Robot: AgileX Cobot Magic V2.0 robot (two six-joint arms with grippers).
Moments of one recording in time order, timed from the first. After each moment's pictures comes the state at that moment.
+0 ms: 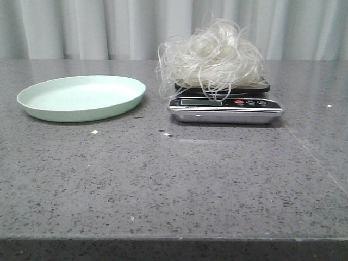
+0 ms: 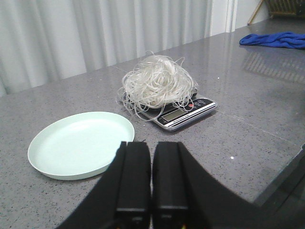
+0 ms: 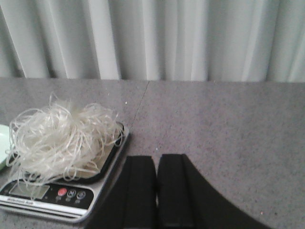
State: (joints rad) left arm -0.65 0.12 -0.49 -0.05 0.57 0.11; right arm 0.09 0.48 -0.53 0.16 0.28 -0.04
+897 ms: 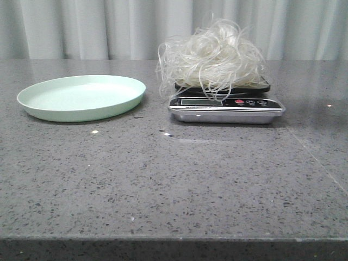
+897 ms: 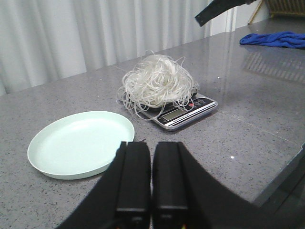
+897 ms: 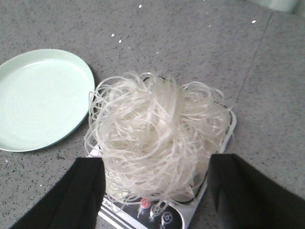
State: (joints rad) left arm -0.65 0.12 -0.49 -0.05 0.57 0.11; right arm 0.37 1.32 -1.32 0.17 0.73 -0.09
